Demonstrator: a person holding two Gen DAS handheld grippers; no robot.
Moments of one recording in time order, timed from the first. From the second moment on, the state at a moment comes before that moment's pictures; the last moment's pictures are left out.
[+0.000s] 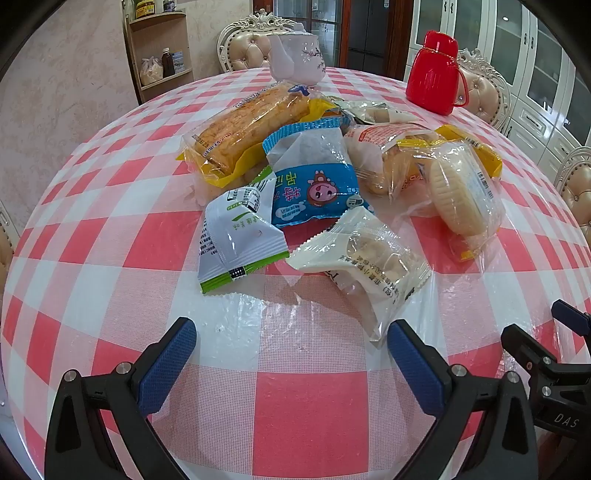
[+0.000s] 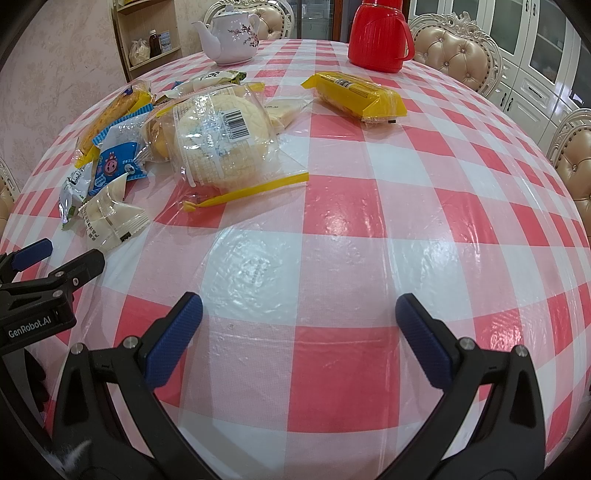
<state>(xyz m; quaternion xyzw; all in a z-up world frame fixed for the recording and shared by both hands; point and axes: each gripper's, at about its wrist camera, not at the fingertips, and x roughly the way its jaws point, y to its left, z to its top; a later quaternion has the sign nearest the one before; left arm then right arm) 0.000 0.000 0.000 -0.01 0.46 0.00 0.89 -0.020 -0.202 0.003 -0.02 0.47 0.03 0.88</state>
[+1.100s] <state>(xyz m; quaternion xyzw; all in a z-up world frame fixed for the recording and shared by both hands) -0.022 0.036 0.010 -0.11 0.45 -0.06 0.89 0.077 -0.183 0.019 0.02 0.43 0.17 0.89</state>
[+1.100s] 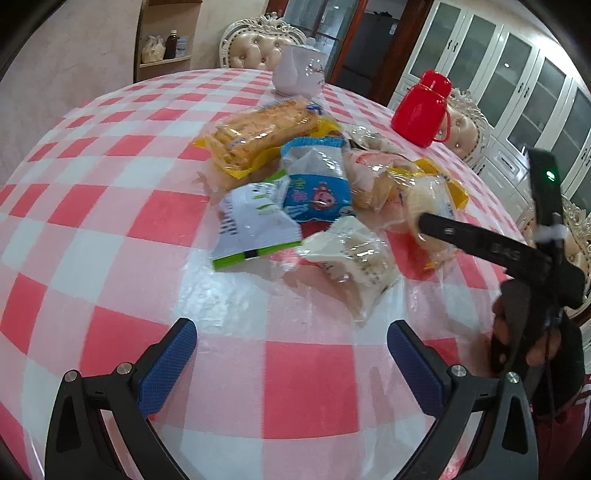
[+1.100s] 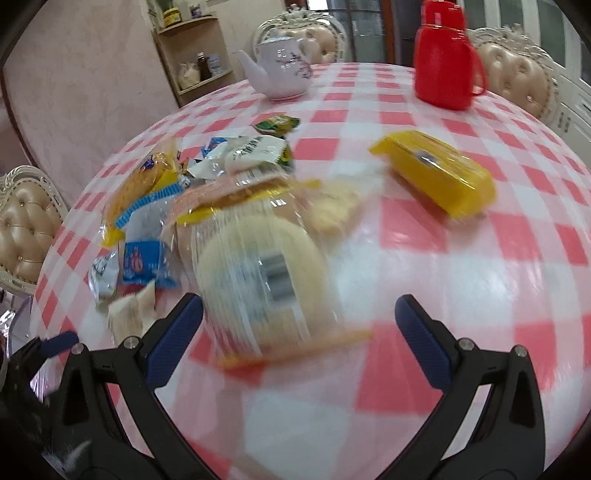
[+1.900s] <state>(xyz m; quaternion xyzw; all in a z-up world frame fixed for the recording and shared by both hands) 0.007 -0.033 0.014 -0.06 0.43 -0.03 0.90 0.079 -0.227 0.034 0.06 0.40 0.16 0.90</state>
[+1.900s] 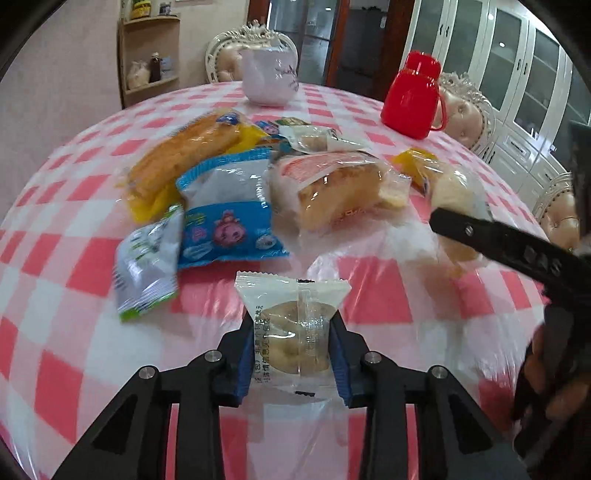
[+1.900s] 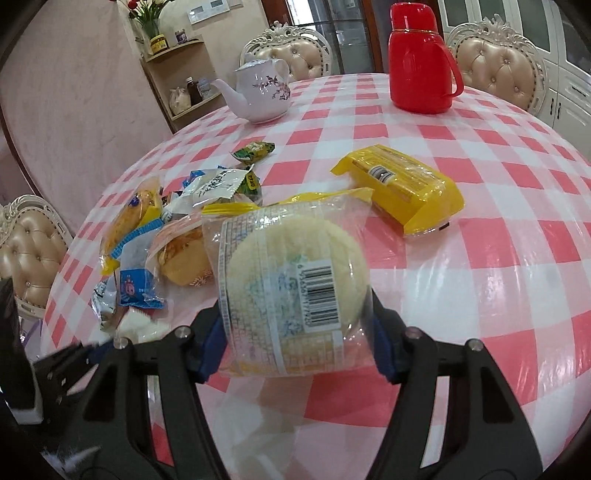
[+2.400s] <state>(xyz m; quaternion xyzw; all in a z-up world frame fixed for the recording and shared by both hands) -0.040 0.039 0.021 -0.11 0.39 0.00 0.91 0.064 -0.213 0.030 0.06 0.39 0.16 0.90</state>
